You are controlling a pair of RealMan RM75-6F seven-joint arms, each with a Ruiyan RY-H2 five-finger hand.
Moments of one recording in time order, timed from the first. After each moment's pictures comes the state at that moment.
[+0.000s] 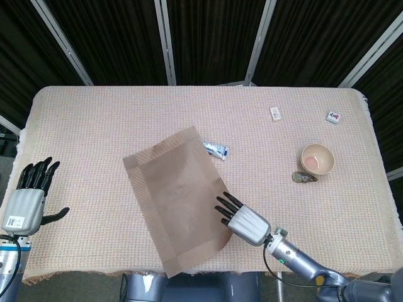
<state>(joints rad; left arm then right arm) -0.17 -1.14 -0.08 -1.85 1.43 1.47 0.29 0.58 -1.50 -0.10 -1.40 -1.84 1.19 -0.26</state>
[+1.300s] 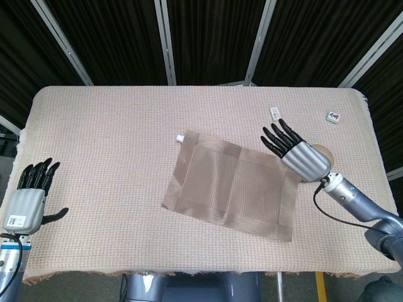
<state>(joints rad) -0.18 -1.16 -0.08 -1.82 1.41 1.44 0.30 0.68 -1.40 0.07 -0.72 -1.89 1.50 -0.32</state>
